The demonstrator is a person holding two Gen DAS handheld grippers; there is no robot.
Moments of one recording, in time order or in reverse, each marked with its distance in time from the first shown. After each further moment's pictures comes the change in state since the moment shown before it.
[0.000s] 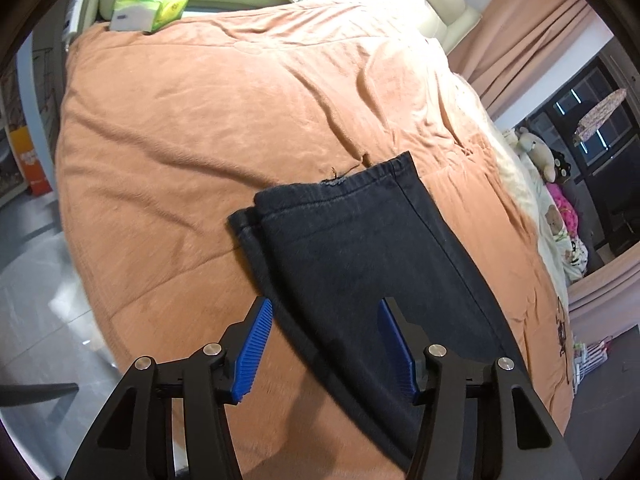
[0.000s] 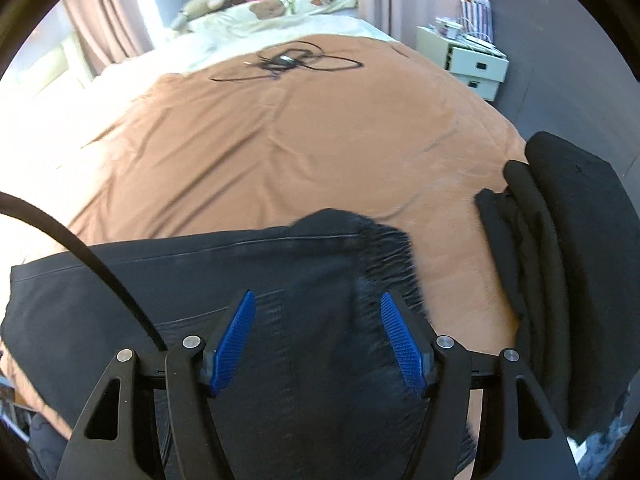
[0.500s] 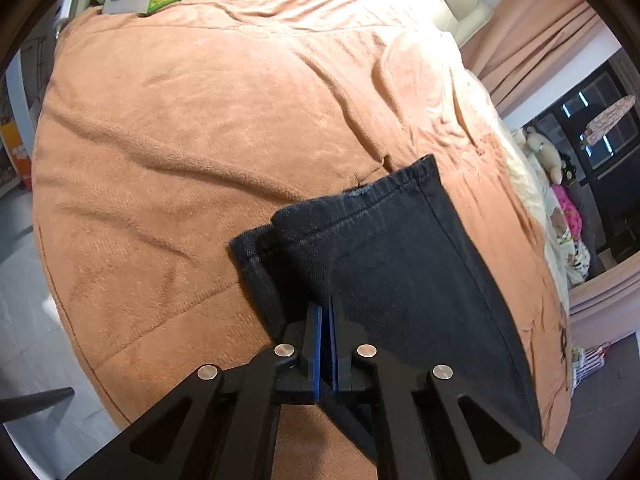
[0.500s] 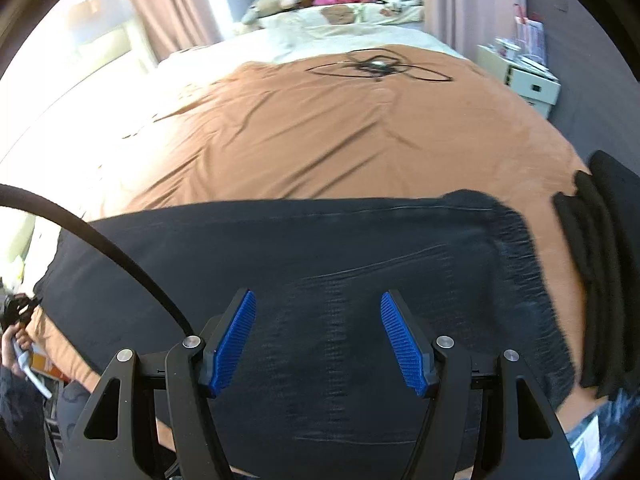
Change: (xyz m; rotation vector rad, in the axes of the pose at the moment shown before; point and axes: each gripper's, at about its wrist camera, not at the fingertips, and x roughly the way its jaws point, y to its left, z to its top) left arm 0.023 0.018 0.018 -0.025 0.027 -0.005; right arm -0.036 0.083 -0.050 -0.103 -0.026 0.161
